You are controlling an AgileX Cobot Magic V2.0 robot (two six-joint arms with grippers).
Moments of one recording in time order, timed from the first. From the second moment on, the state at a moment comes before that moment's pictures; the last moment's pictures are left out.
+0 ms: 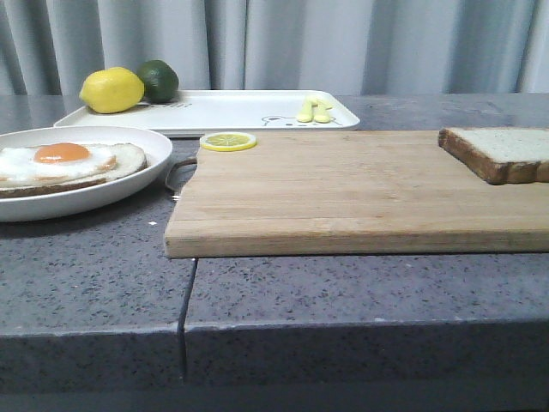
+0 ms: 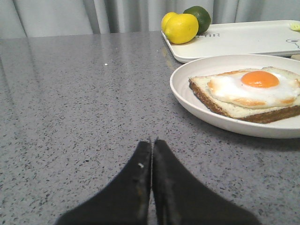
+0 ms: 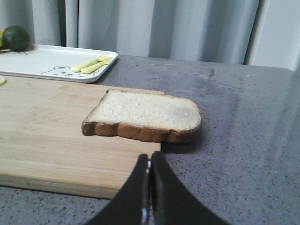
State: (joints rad) left arm 0.00 0.00 0.00 -0.02 0.22 -0.01; right arm 0.14 -0.01 0.03 -0.03 0.08 0.02
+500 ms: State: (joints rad) left arm 0.00 0.00 0.00 -0.02 0.22 -0.01; right arm 0.14 -0.01 0.03 -0.03 0.08 0.02
